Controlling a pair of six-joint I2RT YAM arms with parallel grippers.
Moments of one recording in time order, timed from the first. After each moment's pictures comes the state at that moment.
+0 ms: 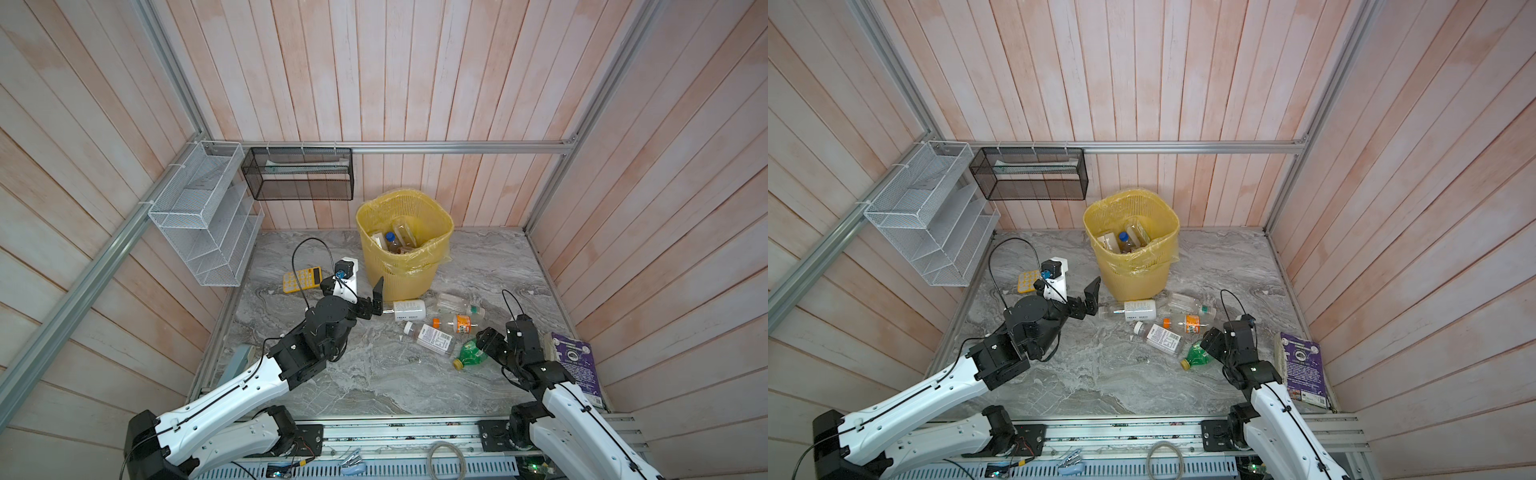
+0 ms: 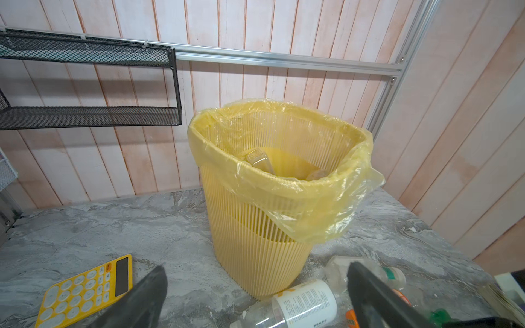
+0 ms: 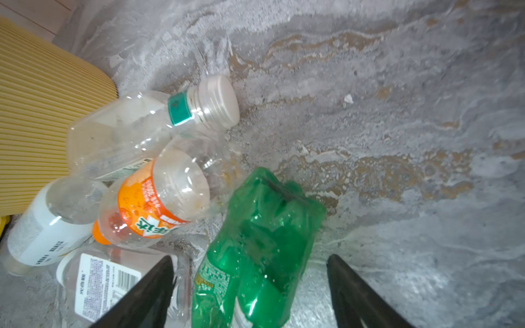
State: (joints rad) left arm -0.88 0.98 0.83 0.02 -0.55 -0.15; right arm 0.21 0.72 0.32 -0.45 0.03 0.80
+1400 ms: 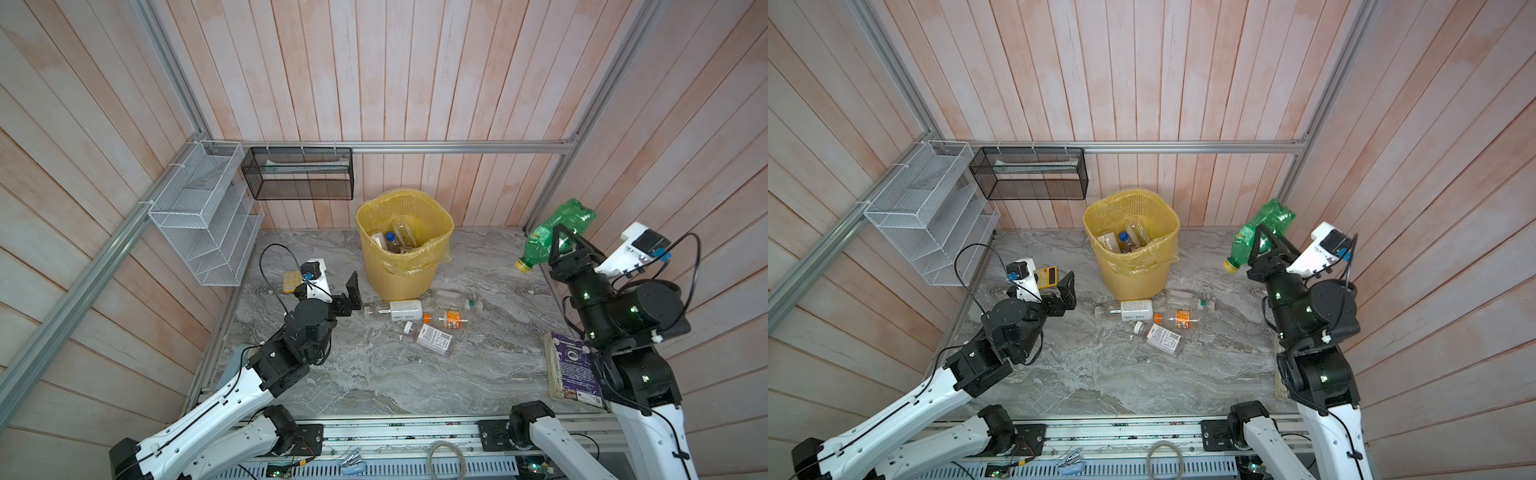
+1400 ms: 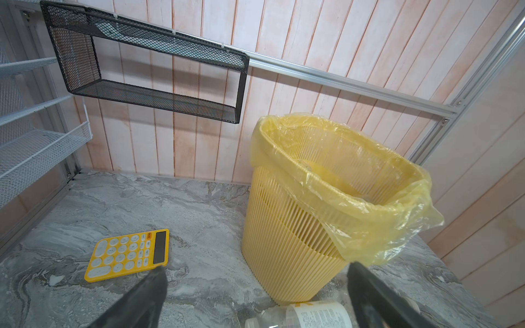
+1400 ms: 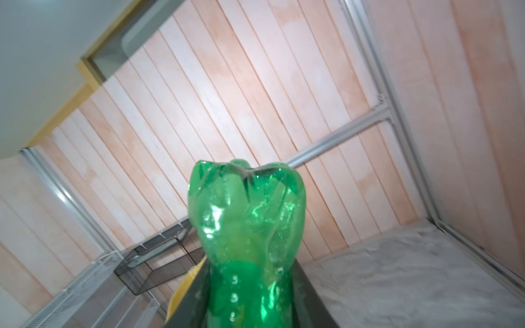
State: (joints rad) left arm -0.80 0.86 0.80 -0.09 -0.63 -0.31; right arm 0.21 0.79 1.26 -0.21 0.07 0.56
